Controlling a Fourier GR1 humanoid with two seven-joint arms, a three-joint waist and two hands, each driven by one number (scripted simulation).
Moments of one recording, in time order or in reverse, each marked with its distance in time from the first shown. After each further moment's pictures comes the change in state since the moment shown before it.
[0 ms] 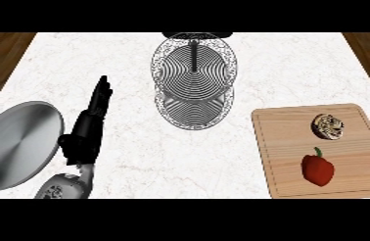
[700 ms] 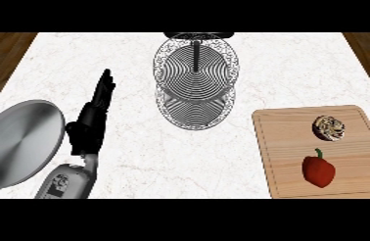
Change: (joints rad) left arm -0.060 -0.037 0.044 0.062 -0.034 -0.036 0.007; right arm 0.070 0.113 0.145 -0.227 0.528 -0.151 -0.161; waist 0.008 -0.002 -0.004
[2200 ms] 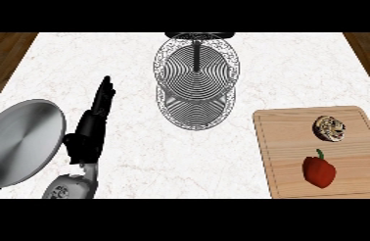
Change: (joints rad) left arm 0.076 -0.078 0.057 -0.057 -0.084 -0.081 0.000; right arm 0.019 0.049 0.169 0.035 0.484 -0.170 -0.156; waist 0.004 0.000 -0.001
